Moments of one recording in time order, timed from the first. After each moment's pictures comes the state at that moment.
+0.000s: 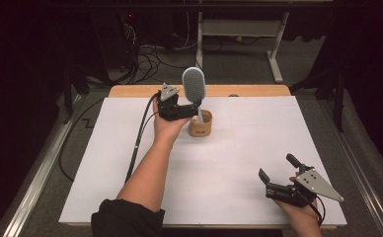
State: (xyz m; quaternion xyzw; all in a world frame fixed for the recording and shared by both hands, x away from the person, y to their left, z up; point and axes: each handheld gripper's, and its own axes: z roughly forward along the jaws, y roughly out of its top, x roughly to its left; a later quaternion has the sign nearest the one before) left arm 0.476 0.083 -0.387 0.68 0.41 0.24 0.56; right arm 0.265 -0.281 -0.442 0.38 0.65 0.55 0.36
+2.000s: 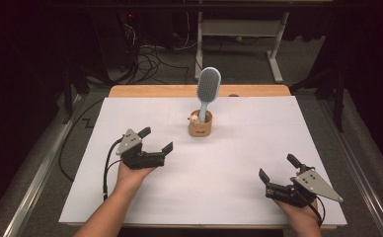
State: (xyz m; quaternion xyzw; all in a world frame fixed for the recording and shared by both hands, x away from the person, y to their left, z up) left arm 0.342 0.175 -0.428 0.69 0.36 0.21 0.59; right arm 0.265 -0.282 -0.442 0.38 0.65 0.54 0.37
